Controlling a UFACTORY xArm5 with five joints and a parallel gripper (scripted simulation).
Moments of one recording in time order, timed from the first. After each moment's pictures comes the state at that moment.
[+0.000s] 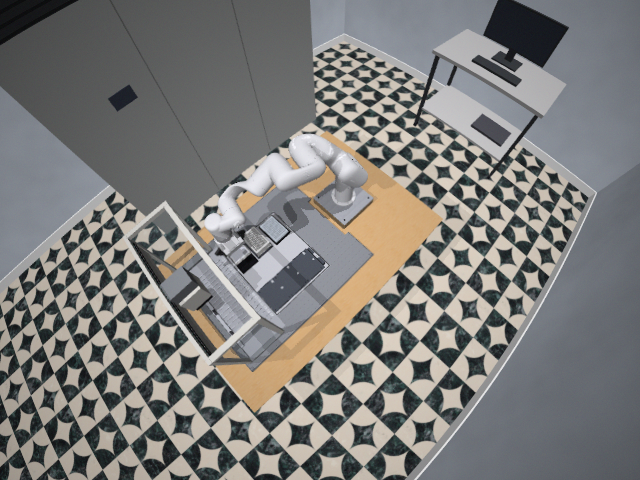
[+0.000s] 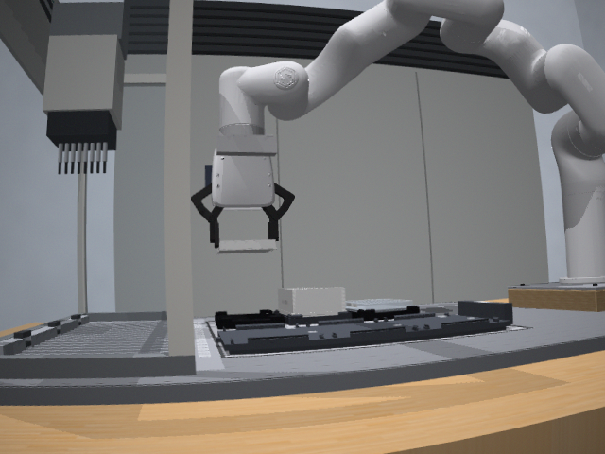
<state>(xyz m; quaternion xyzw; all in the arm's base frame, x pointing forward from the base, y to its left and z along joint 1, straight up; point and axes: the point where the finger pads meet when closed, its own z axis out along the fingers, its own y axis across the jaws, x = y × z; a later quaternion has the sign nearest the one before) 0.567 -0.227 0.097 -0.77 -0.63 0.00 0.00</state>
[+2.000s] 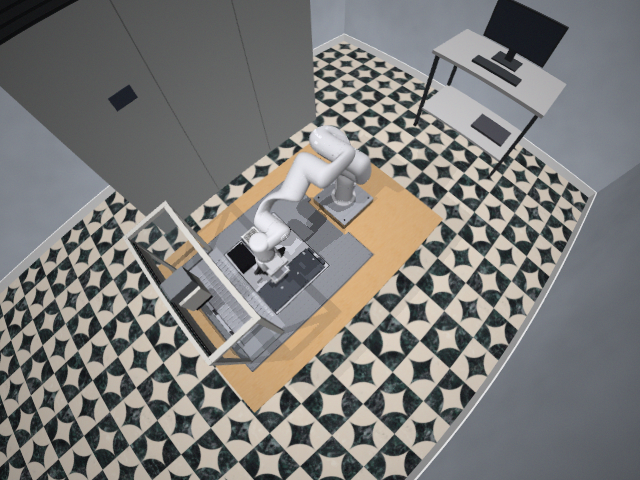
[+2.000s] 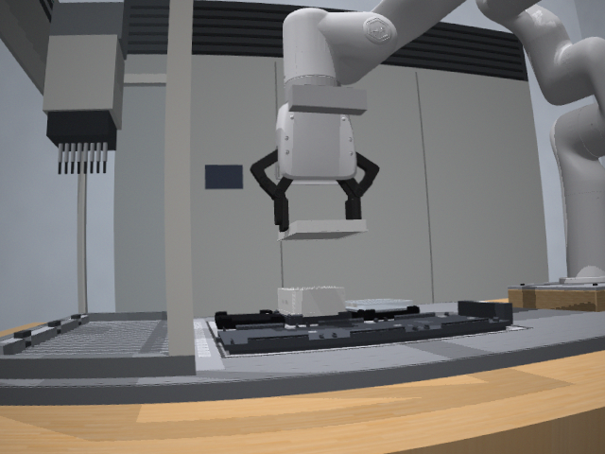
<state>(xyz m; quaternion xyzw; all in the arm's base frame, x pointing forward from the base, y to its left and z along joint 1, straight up) 0.529 -0.024 0.105 -0.77 -0.64 0.00 0.00</state>
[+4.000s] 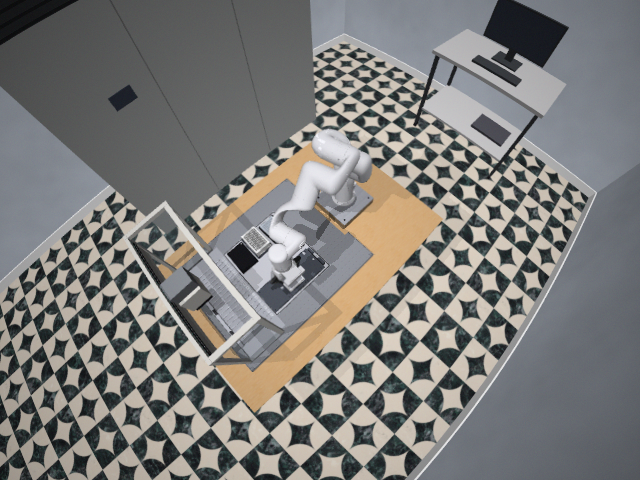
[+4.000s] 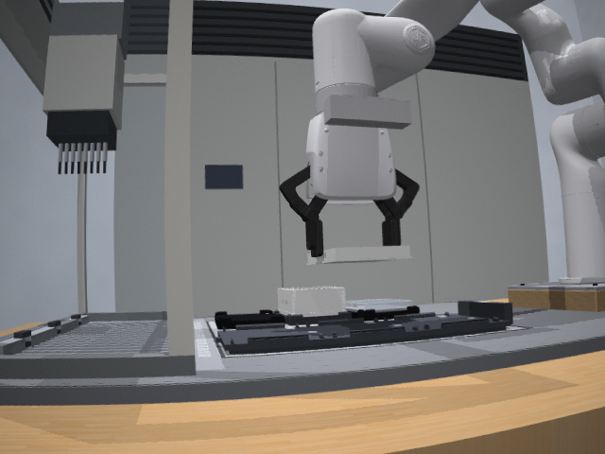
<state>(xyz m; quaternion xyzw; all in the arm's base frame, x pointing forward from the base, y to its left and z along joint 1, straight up) 0.516 0.044 0.071 -0.77 -0.64 0.00 0.00</state>
